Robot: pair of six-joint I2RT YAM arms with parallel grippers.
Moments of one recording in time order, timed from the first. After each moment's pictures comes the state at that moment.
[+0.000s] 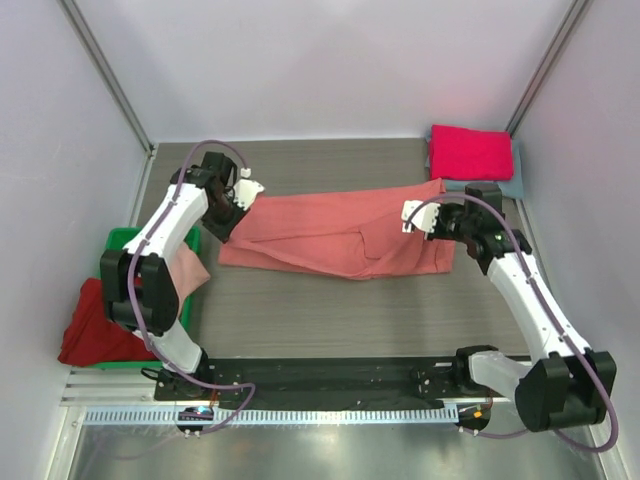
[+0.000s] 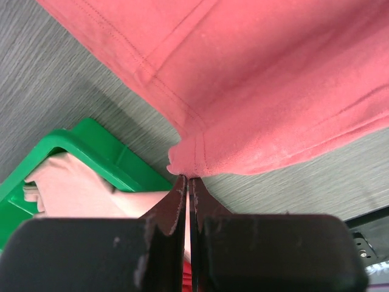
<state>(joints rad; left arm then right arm) -0.20 1.66 1.42 -1.05 0.06 0.52 0.09 1.07 0.90 -0.49 -0.33 -1.30</state>
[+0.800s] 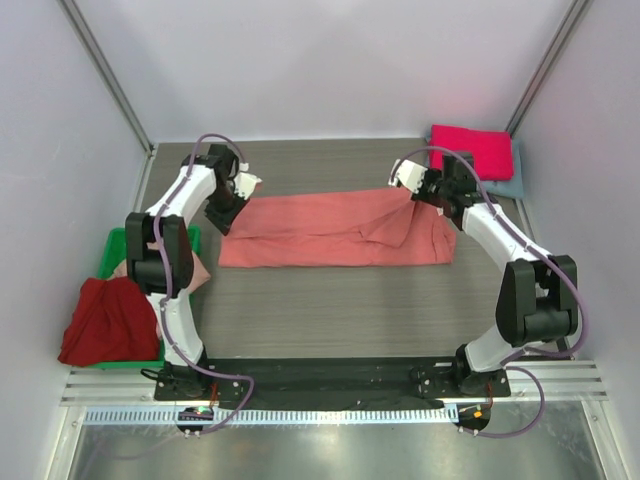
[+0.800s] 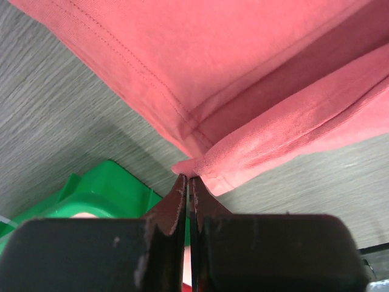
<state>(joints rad) -0.13 1.97 1.63 -1.06 0.05 0.49 0.12 1.54 1.10 -0.18 -0.18 -1.11</state>
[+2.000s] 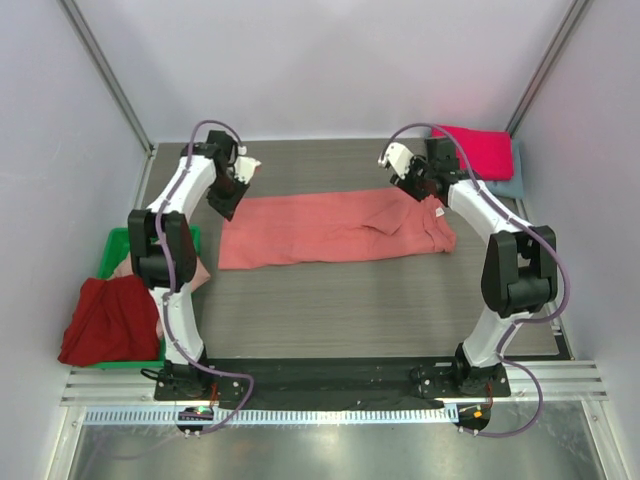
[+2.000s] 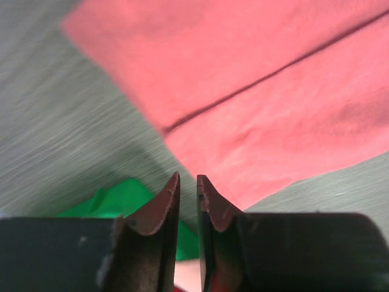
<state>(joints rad) -0.11 2.02 1.79 -1.05 0.06 0.44 0.16 1.76 1.37 -0.29 -0.18 -0.89</state>
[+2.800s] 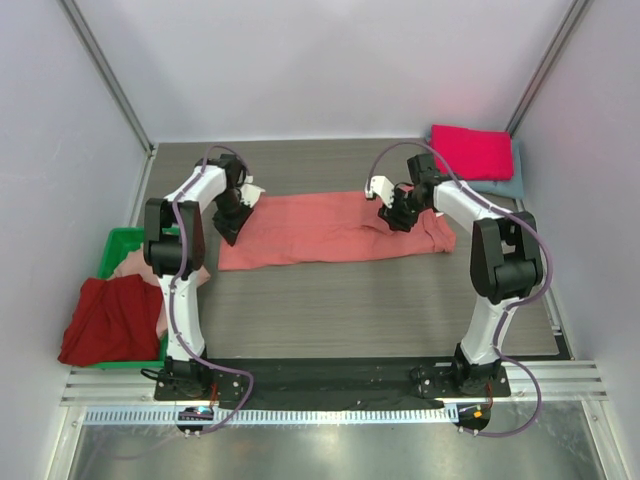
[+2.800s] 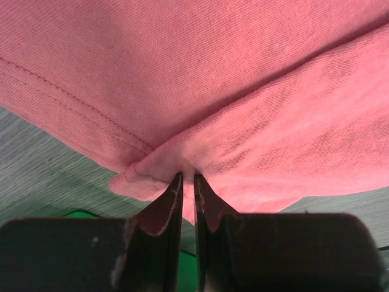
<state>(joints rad) -0.12 2.19 1.73 -1.09 0.07 0.44 0.20 1.88 1.36 -0.59 -0.41 -1.03</state>
